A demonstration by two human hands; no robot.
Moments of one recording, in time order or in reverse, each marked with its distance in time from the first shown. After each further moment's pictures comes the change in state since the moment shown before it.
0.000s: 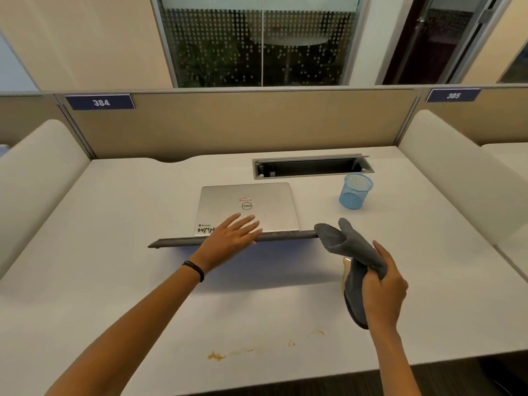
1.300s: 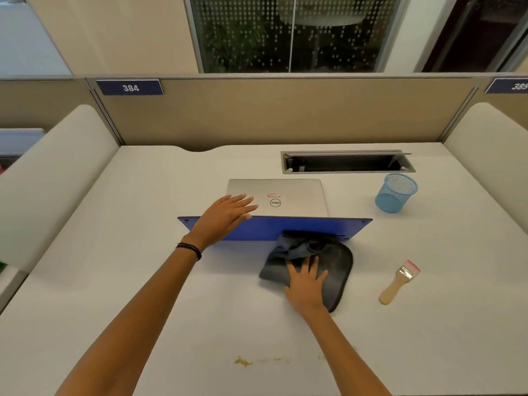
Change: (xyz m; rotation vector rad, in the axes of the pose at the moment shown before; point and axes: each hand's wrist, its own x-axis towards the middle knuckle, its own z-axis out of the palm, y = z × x) left_hand -0.030 -0.080 -0.020 -0.465 -0.300 -0.433; right_hand -0.048 0.035 0.198 -1.003 -0.898 -0.273
